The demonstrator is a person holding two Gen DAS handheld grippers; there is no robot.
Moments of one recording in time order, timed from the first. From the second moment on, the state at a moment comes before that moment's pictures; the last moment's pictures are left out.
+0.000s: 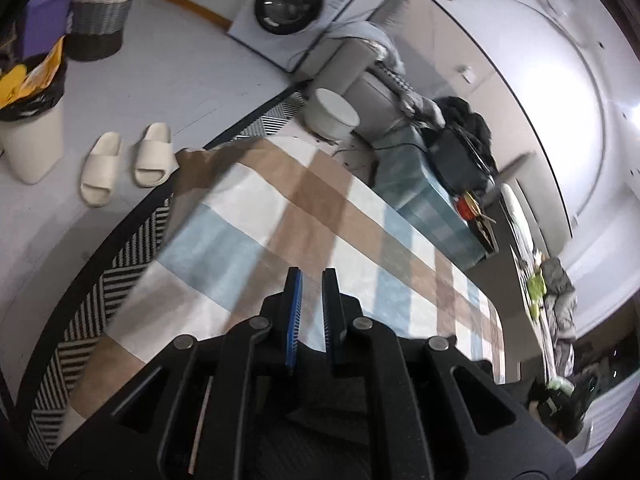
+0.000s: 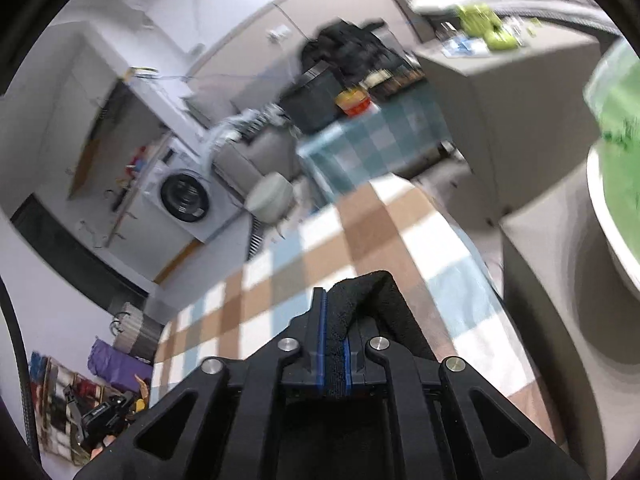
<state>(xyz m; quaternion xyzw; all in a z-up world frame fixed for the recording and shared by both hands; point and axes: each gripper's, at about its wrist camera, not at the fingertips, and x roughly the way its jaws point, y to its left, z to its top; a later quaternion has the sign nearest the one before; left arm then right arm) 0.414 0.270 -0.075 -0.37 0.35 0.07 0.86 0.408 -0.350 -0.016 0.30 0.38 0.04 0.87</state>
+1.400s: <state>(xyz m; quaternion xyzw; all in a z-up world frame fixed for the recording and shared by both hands) 0.410 0.027 -0.095 -0.09 0.47 -0.10 0.87 0.412 -0.236 -0.049 0.15 0.44 0.12 0.88</state>
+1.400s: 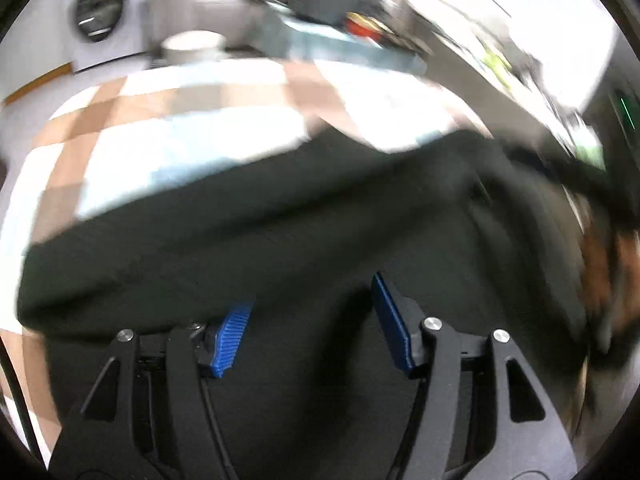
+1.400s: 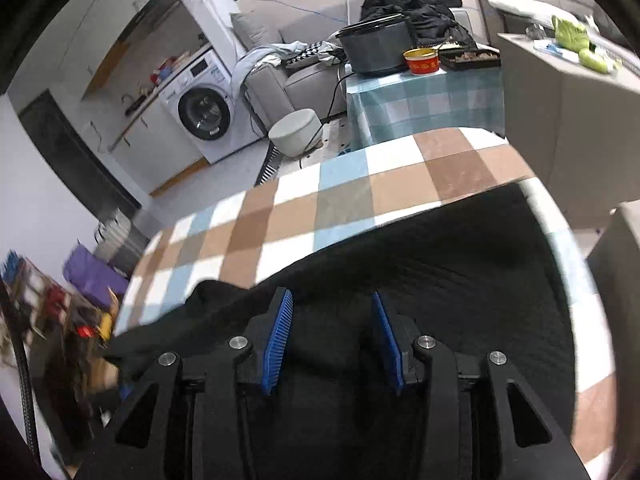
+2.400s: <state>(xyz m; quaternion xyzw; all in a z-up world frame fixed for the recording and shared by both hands) 0.226 0.108 -0.062 -0.13 0.44 0.03 0.89 0.223 -0.300 -0.049 0.08 0.50 0.12 0.86</state>
